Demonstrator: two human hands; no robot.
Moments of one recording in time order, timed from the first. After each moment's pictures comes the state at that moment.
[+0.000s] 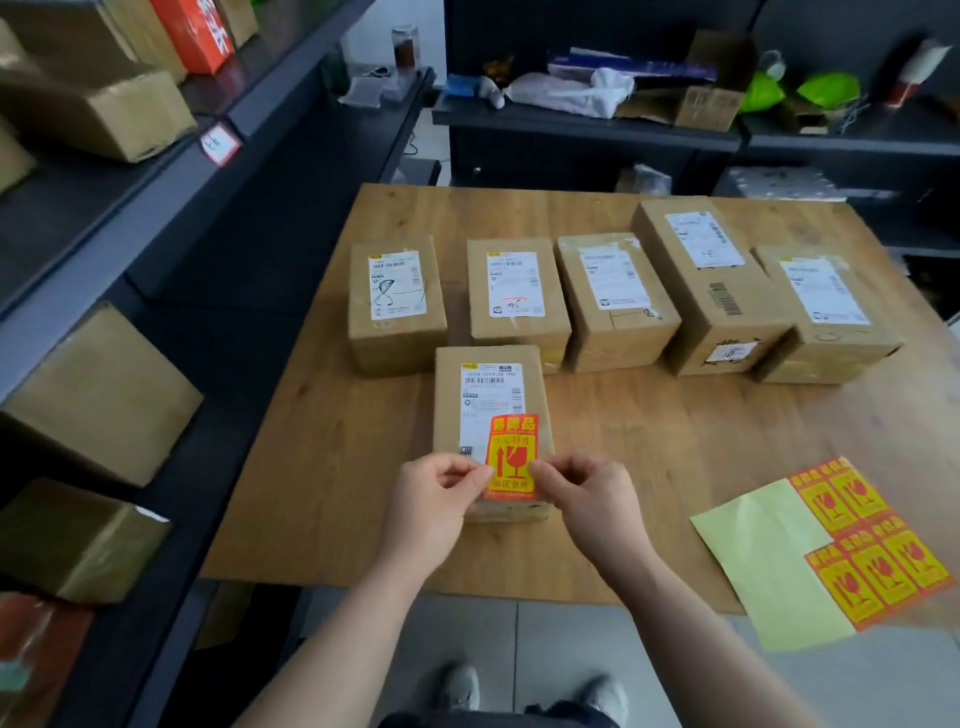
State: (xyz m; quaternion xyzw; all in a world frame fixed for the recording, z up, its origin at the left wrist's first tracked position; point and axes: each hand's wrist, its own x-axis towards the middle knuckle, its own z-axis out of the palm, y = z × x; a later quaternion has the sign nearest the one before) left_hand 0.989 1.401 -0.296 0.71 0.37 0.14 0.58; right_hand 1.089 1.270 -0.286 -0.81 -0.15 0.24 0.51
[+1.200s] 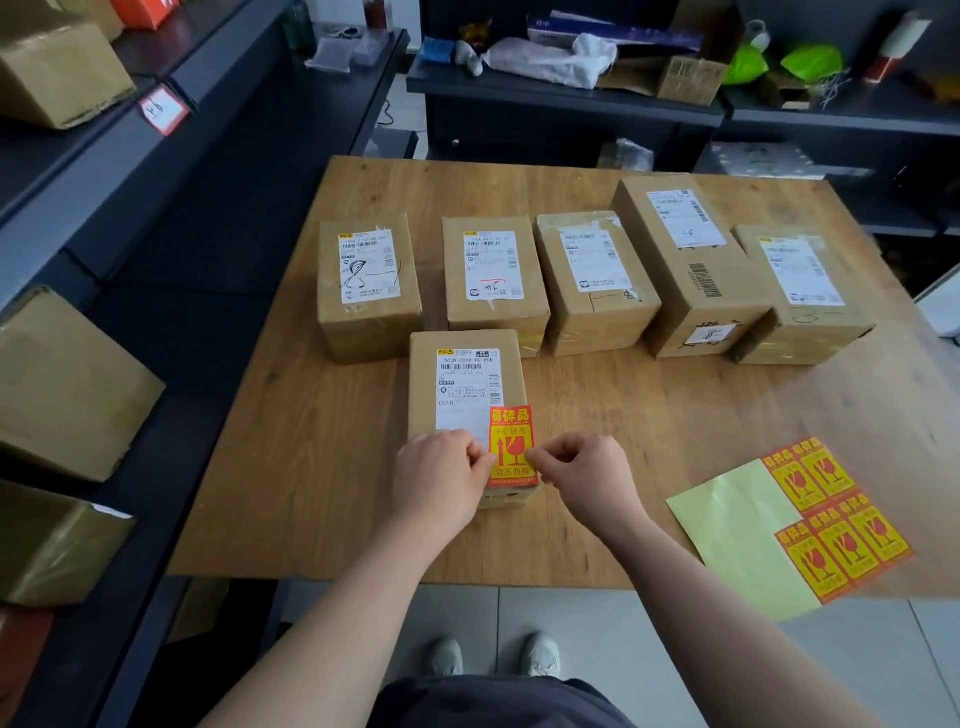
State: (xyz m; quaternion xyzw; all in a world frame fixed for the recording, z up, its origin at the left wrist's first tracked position) left_hand 1.025 1.396 -0.302 0.91 0.31 0.03 0.26; right_hand 1.122 1.265 -0.302 -0.88 -0.16 0.24 0.39
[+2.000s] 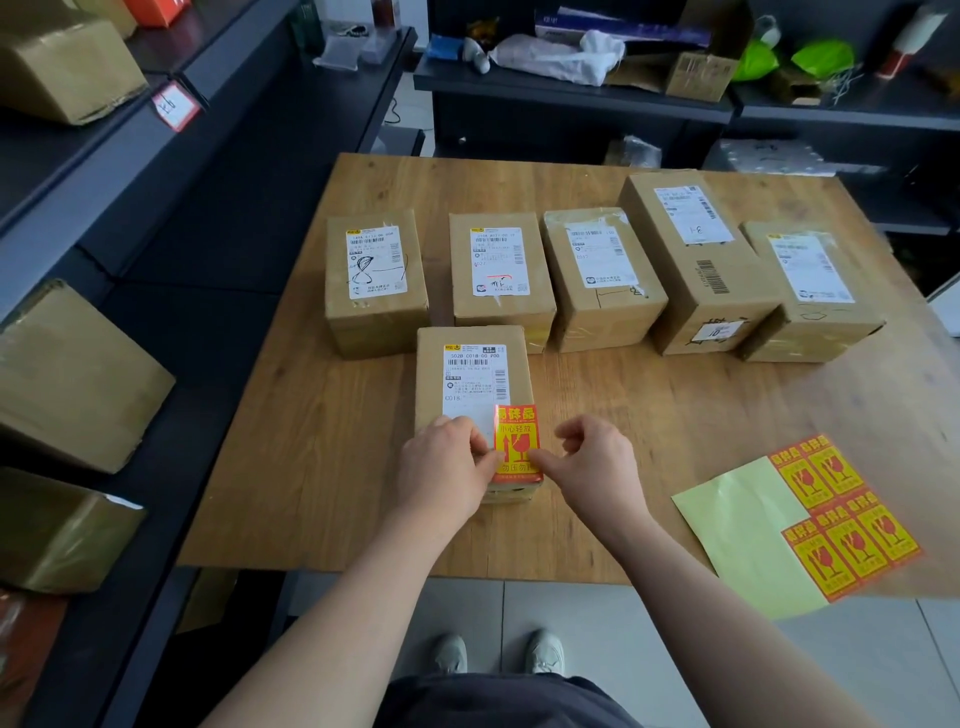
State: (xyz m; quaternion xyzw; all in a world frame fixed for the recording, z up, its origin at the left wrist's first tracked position) left_hand 1.027 1.398 -0.307 0.90 0.33 0.04 0.29; right_hand 1.119 1.266 -0.306 -0.91 -0.17 0.15 0.34
